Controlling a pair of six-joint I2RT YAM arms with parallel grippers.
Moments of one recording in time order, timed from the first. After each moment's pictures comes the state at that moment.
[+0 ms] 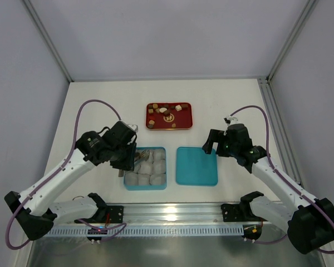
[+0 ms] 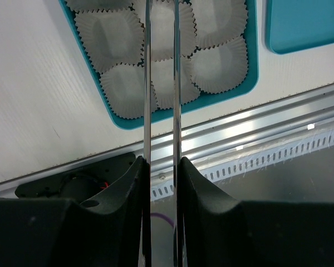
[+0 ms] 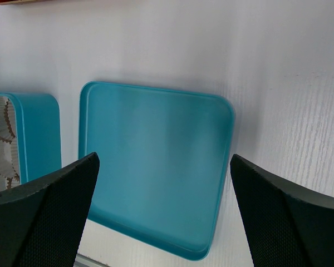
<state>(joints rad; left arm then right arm) -0.77 1.09 1.20 -1.27 -0.04 -0.55 0.36 0.99 0.62 -0.37 -0.06 0.47</state>
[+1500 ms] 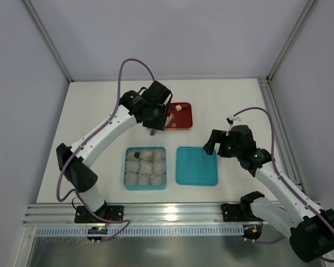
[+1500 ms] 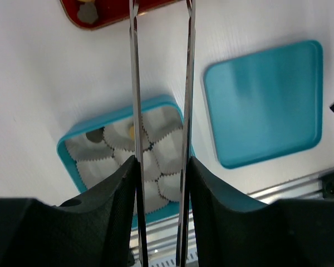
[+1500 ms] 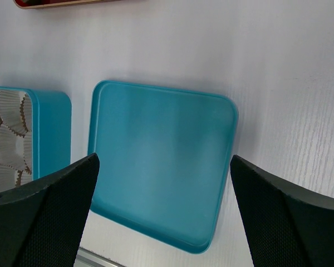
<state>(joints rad) -0.75 1.62 1.76 -1.16 -0.15 -0.44 0.36 0.92 0.62 -0.40 -0.07 0.46</state>
